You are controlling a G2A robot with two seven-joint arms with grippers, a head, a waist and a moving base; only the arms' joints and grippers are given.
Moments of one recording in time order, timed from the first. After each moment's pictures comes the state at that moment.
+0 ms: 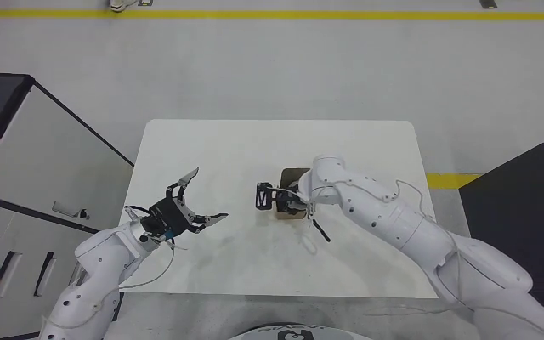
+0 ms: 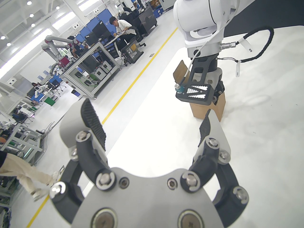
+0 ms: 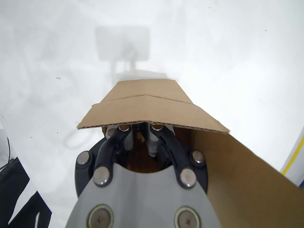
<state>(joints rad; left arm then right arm) 1.82 -1.01 -1.62 -1.93 1.81 -0.58 0.54 -0.72 -1.24 0.45 -1.30 -0.98 -0.66 0.96</state>
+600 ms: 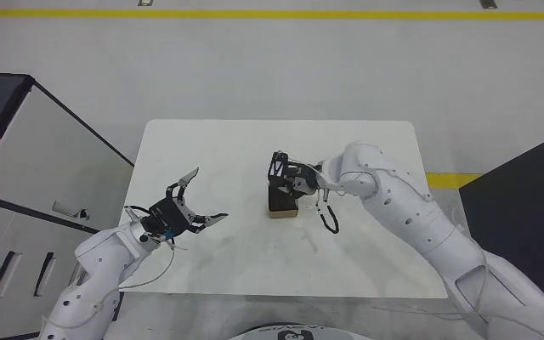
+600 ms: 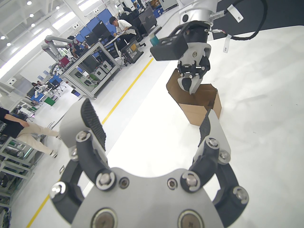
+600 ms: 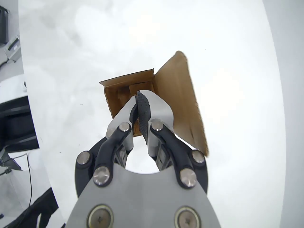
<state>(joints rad) 1.82 -1.01 -1.62 -1.93 1.81 -0.58 0.54 -0.86 -1.13 0.76 -1.49 -0.81 -0.63 0.90</state>
